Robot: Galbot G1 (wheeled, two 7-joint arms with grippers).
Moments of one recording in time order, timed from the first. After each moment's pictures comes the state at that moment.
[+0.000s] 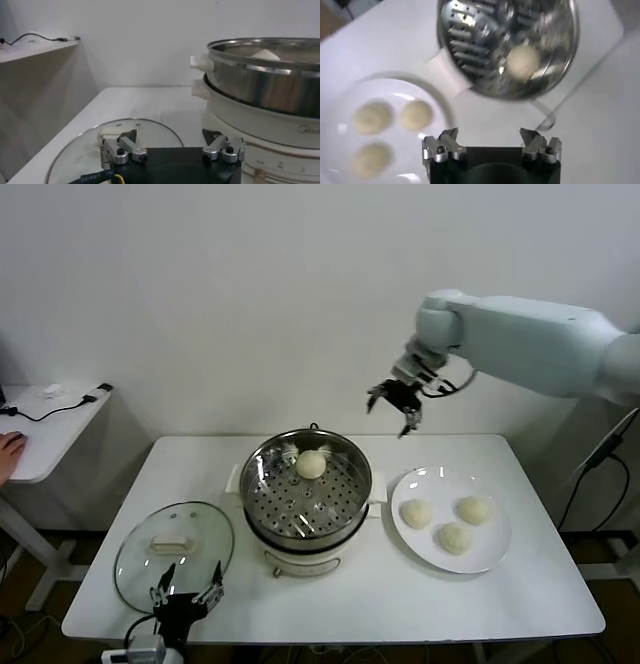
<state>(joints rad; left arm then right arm) 1.74 -1.49 -0.60 -2.08 -0.10 0.19 -0.07 0.85 0.90 -1.77 1.25 0.53 0.04 -0.98</state>
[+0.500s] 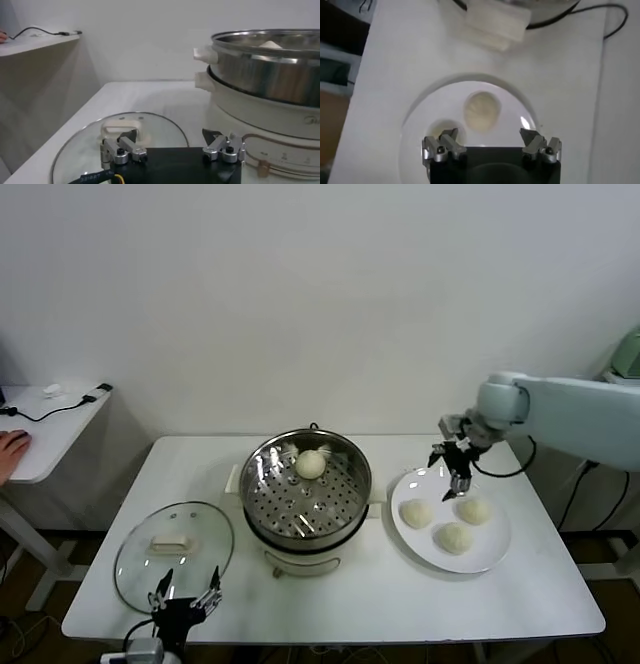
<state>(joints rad) 1.75 -1.49 -0.60 -2.06 -0.10 0.20 -0.07 0.57 0.83 -1.66 1.25 0.56 -0.25 -0.86</state>
